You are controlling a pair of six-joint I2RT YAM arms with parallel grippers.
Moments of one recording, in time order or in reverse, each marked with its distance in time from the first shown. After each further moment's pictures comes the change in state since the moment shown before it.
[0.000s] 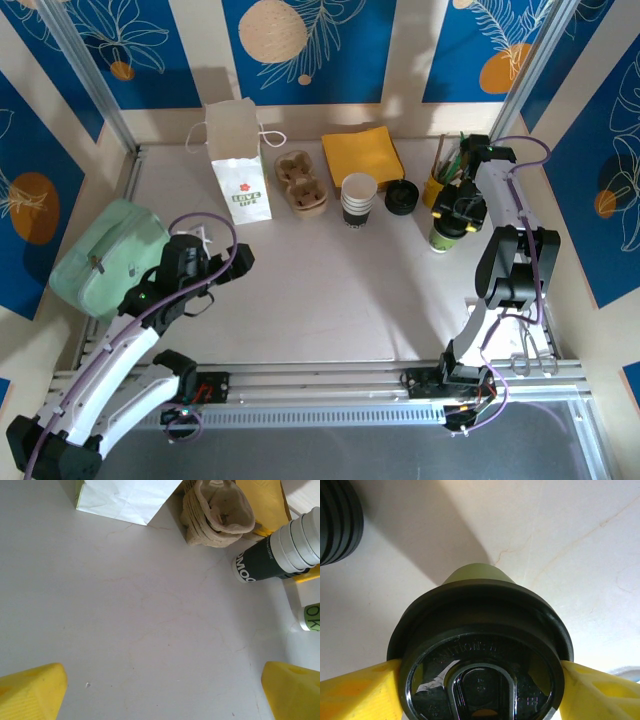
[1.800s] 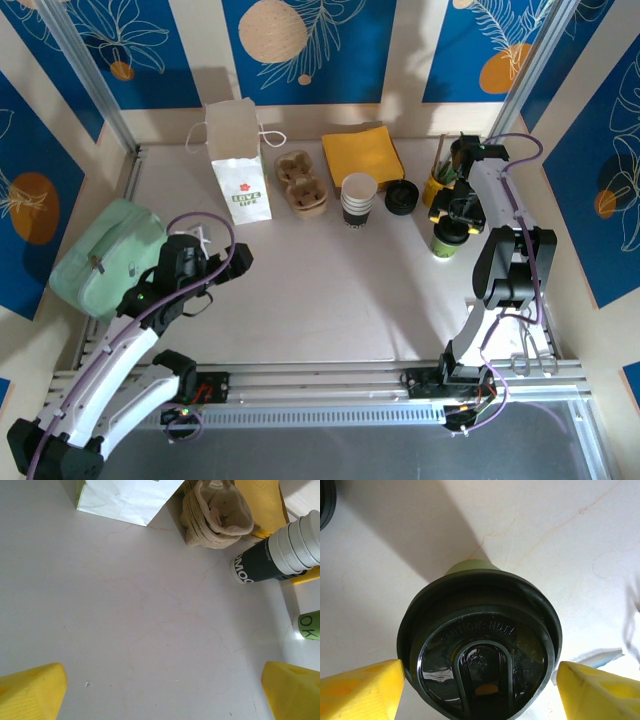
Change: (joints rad) left arm 0.018 -0.008 0.000 -0.004 0.019 0.000; right arm 0.047 0.000 0.017 -0.073 0.082 -0.004
